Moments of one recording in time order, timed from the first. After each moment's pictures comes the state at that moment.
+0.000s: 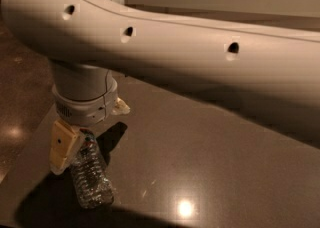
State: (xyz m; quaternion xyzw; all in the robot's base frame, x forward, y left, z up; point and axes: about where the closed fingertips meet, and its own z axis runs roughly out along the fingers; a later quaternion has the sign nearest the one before) arm 0.393 0.118 0.861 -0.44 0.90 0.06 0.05
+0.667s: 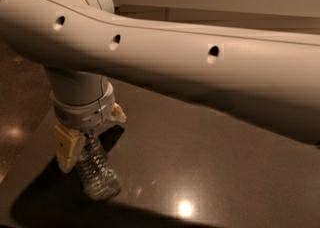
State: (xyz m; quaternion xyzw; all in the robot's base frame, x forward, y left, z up) arm 0.395 0.120 0.847 -0.43 0.90 0.04 0.03
